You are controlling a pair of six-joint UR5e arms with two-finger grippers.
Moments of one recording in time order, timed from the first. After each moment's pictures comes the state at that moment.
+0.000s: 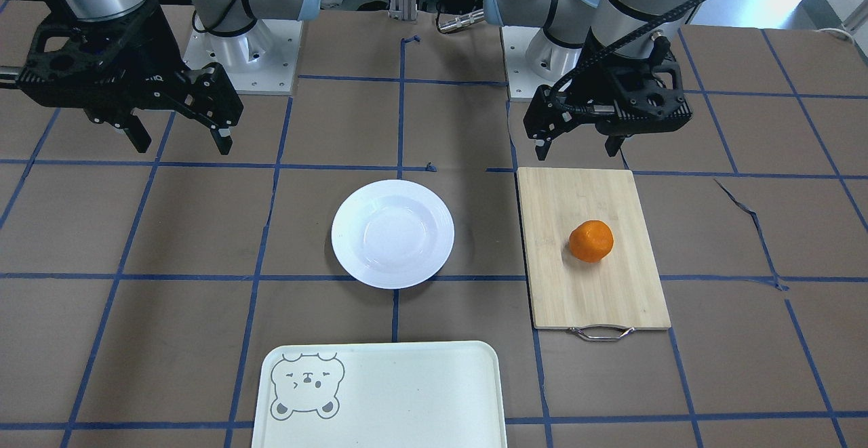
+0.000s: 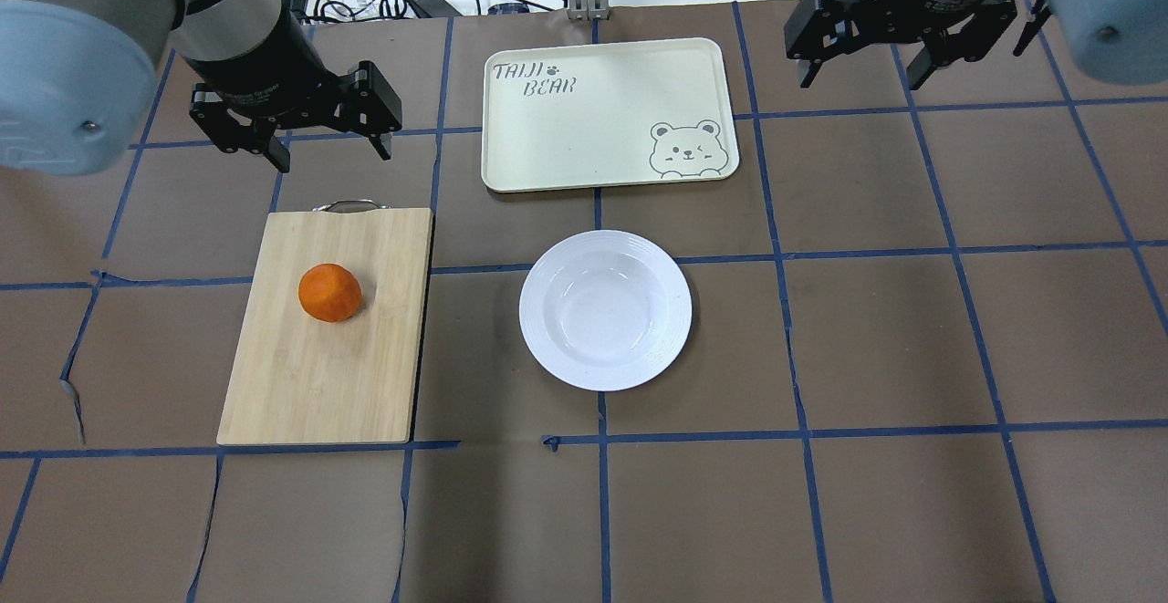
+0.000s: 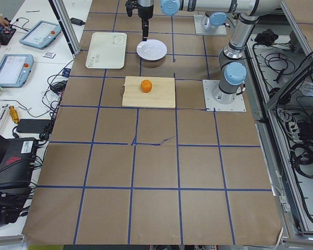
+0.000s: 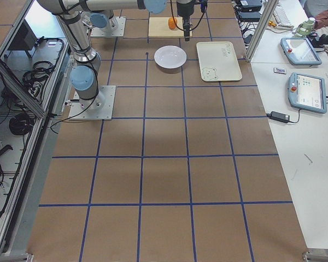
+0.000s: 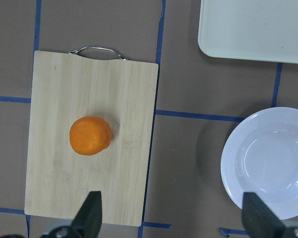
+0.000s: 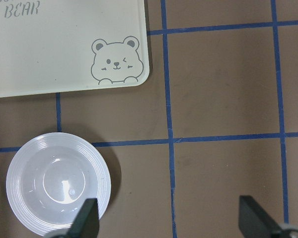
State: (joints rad) left arm -1.61 -1.59 -1.57 -1.50 1.59 -0.15; right arm 1.57 -1.56 1.51 -1.69 -1.53 0.05
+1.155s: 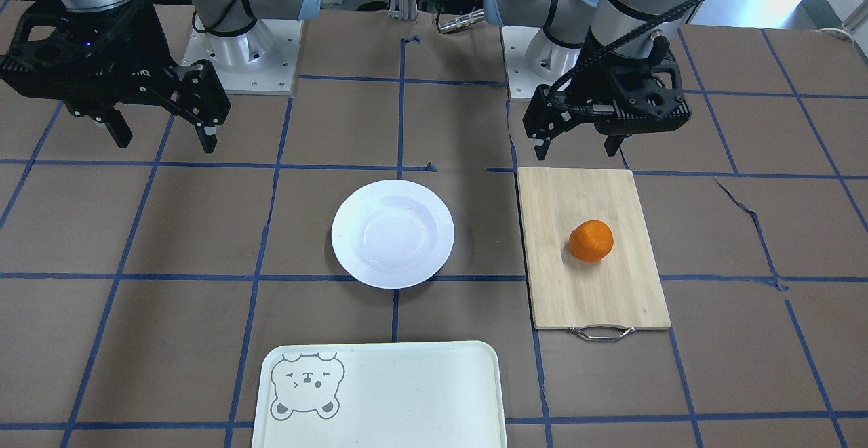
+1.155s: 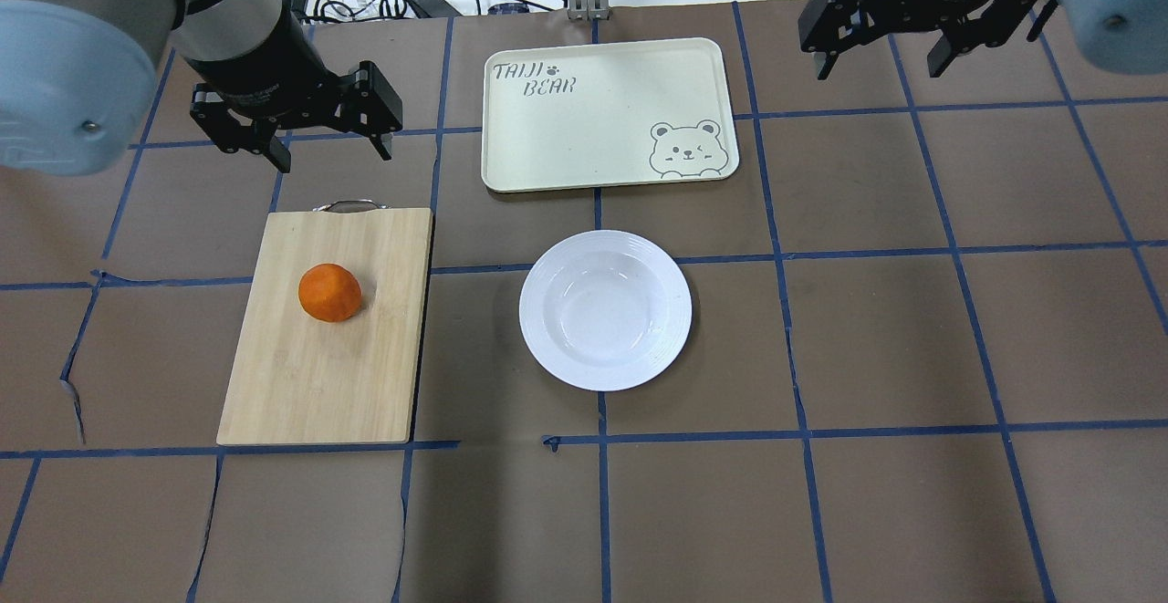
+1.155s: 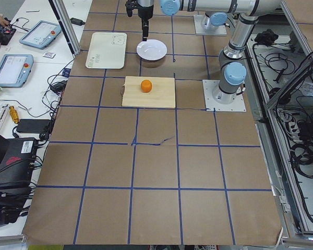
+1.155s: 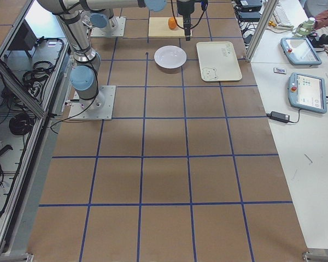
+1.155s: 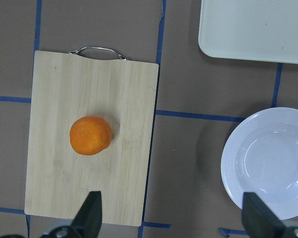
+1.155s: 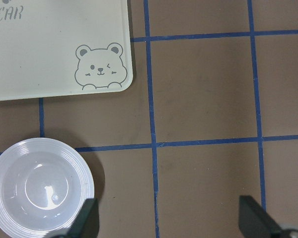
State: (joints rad) left arm -1.61 -1.59 -1.57 -1.51 1.59 -0.15; right arm 1.57 -1.56 1.49 -1.69 -1.59 0.04
